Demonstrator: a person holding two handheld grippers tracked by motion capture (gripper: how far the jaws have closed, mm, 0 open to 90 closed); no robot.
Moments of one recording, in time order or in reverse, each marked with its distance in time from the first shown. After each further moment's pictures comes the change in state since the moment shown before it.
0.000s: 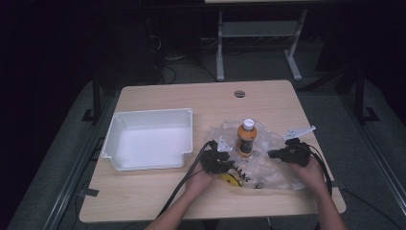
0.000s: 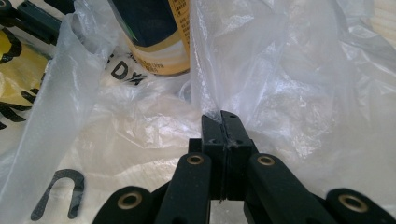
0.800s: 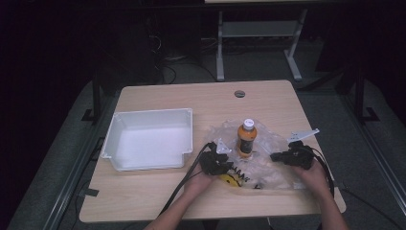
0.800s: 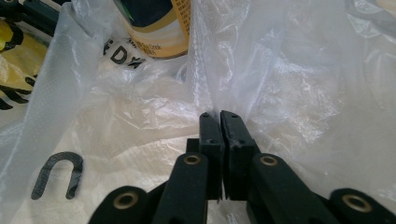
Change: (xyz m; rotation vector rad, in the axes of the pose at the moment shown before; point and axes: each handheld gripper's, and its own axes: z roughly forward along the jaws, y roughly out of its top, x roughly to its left) left arm 0.001 -0.006 0.000 0.006 -0.003 0.008; right arm -0.003 -0.013 -0.004 0.001 0.013 0.015
